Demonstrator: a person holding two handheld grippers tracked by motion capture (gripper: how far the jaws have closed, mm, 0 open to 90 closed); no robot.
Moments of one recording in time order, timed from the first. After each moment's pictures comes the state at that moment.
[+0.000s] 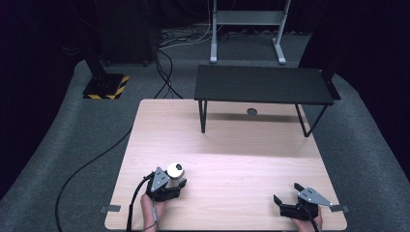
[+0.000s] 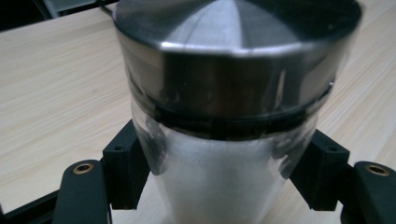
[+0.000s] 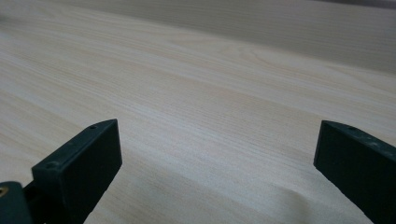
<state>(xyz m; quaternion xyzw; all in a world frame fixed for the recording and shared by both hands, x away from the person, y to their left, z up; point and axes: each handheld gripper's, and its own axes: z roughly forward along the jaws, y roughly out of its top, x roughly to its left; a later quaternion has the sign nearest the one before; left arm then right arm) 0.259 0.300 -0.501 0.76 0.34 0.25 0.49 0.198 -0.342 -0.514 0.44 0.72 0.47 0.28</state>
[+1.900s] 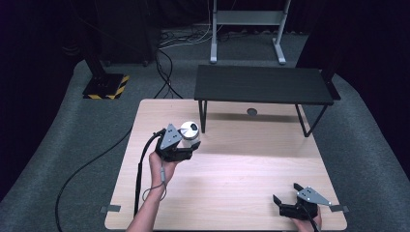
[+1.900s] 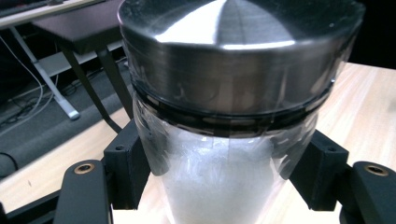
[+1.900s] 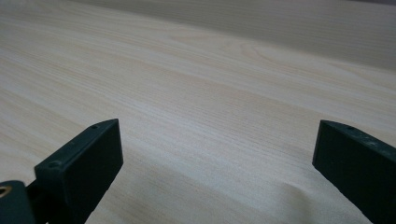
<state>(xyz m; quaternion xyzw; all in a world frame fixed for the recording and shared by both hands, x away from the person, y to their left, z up) 0.331 0.264 -0.366 0.77 0.25 0.28 0.51 0.199 -0.340 -0.513 0.44 0.72 0.46 0.27</state>
